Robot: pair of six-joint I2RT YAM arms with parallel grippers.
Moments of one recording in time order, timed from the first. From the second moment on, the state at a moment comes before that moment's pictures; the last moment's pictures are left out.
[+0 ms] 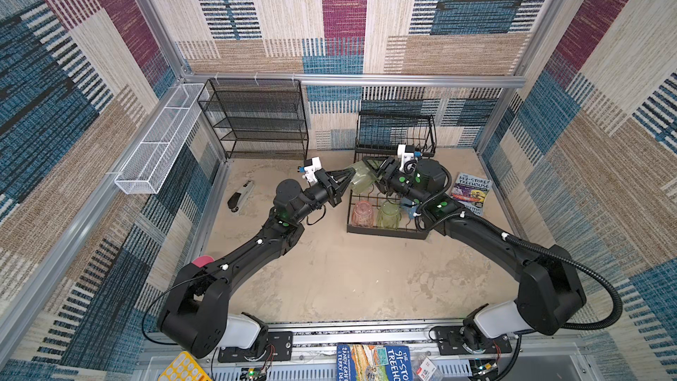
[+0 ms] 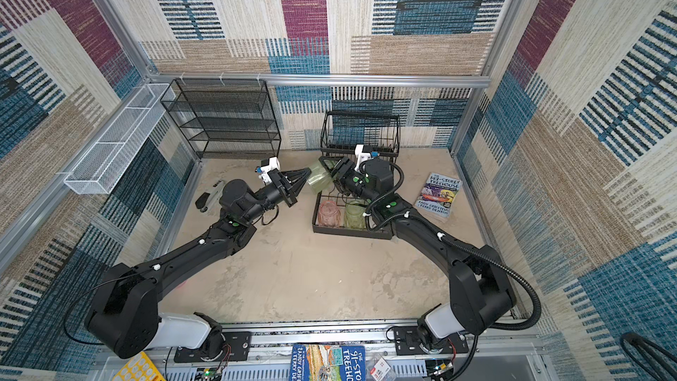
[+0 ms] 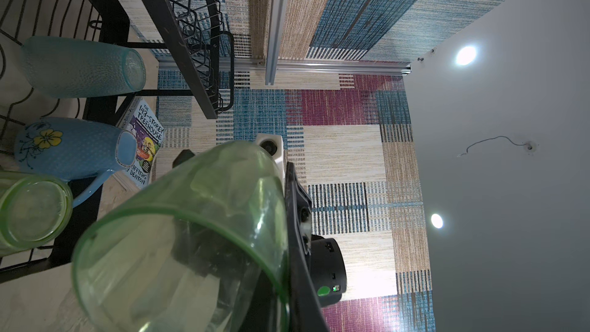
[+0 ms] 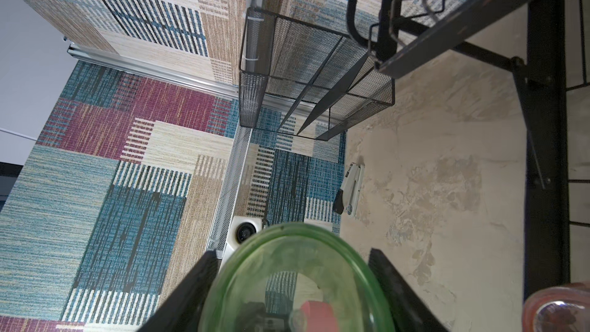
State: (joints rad) left arm -0.50 1.41 0.87 0.74 0.46 -1.67; right arm 0.51 1.47 1.07 0.35 -0.33 1.26
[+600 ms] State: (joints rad) left arm -0.50 1.41 0.90 0.65 0.48 -1.63; right arm 0.52 1.44 1.08 0.26 -0.24 1.11
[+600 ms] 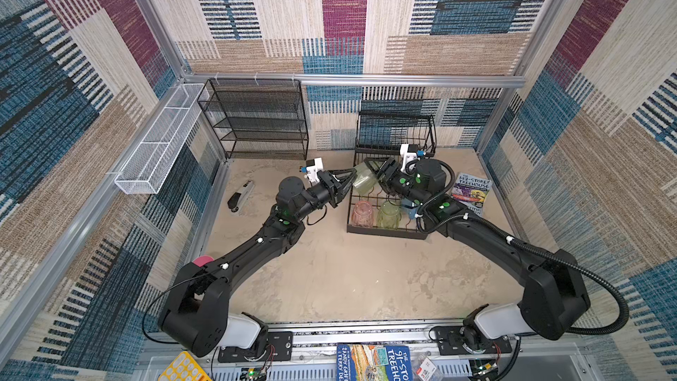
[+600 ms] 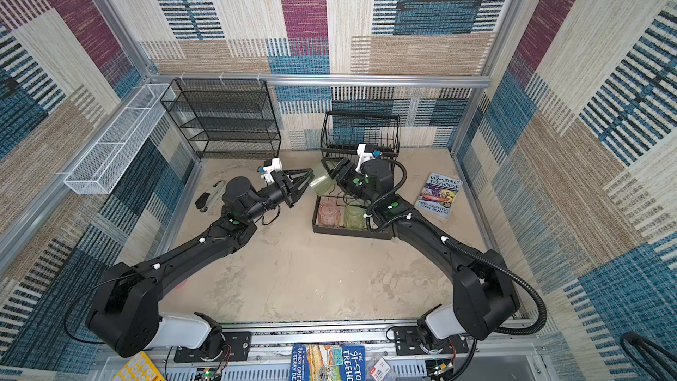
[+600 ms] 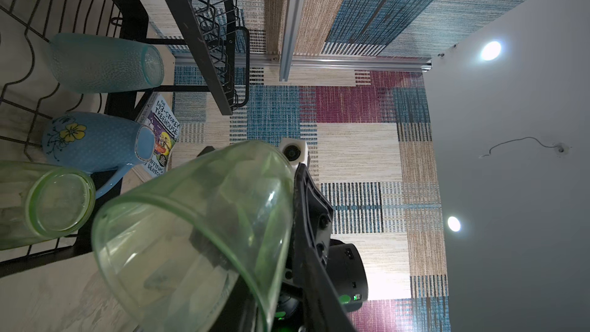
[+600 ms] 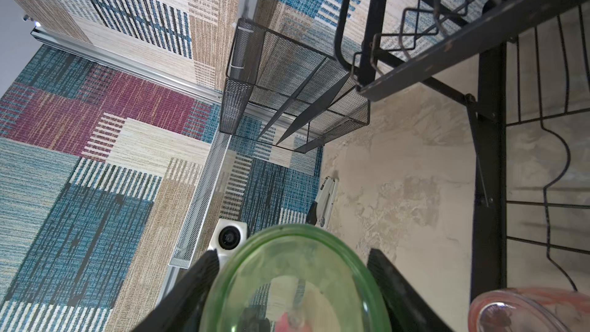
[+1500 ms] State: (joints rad) left arm -0.50 1.42 0.90 0.68 0.48 -1.59; right arm 0.54 1.46 1.11 0.21 -0.27 1.07
